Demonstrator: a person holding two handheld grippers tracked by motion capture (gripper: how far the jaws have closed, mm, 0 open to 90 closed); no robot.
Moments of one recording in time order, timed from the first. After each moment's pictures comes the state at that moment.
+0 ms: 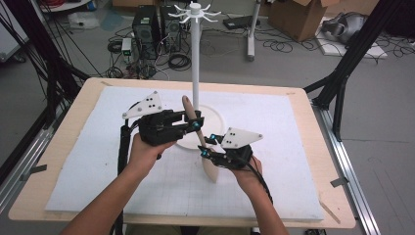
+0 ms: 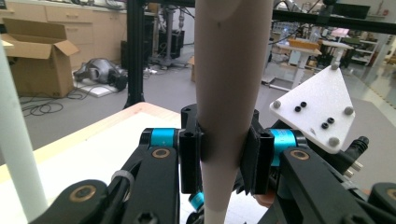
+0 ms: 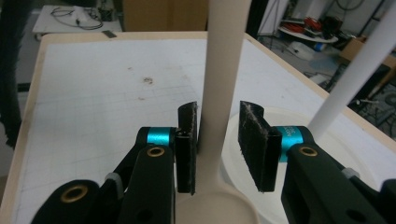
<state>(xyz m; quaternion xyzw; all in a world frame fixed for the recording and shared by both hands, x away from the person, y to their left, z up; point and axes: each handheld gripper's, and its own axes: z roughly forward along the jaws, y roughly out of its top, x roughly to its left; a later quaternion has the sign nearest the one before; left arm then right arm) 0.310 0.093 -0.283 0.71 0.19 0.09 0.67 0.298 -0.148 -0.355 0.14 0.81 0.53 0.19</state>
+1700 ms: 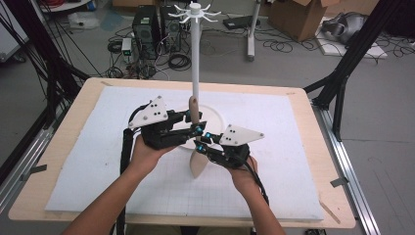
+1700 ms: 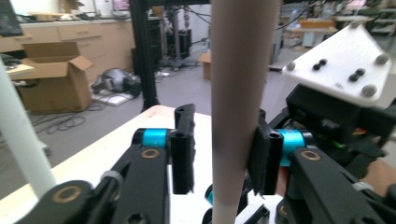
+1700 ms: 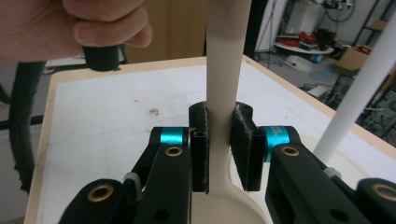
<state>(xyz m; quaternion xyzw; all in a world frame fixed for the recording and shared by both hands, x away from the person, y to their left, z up) 0.304 0.086 -0.286 0.72 0.16 0.16 0.65 0.292 -0.139 -0.341 0.18 0.78 0.57 0.18</state>
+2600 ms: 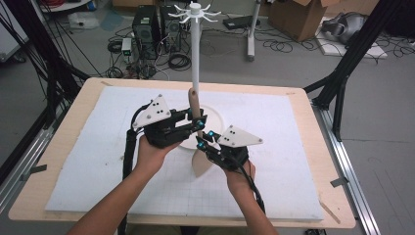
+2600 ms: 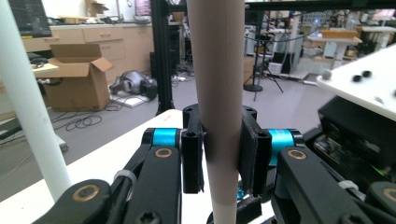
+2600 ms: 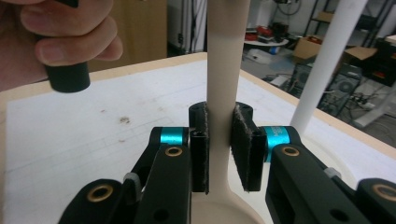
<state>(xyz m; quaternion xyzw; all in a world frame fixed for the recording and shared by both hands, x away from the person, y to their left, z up) 0.307 0.079 -0.288 0.70 0.20 0.18 0.66 0.281 -0.131 -0.341 0.25 0.76 0.56 0.23</state>
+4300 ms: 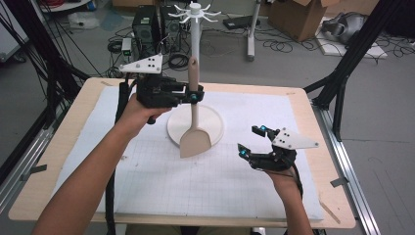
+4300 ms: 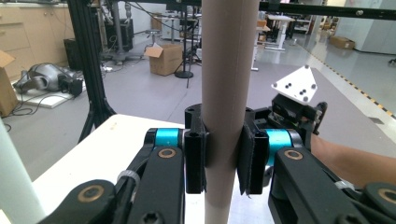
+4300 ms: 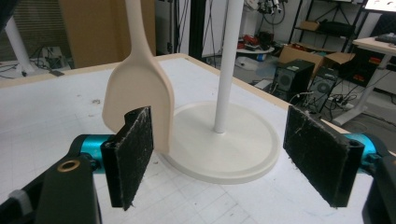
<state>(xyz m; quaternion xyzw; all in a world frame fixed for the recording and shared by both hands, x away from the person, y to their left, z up) 0.378 0.101 -0.226 0.75 0.09 0.04 0.66 0.287 -0.250 -0.352 0.25 0.74 0.58 0.24</state>
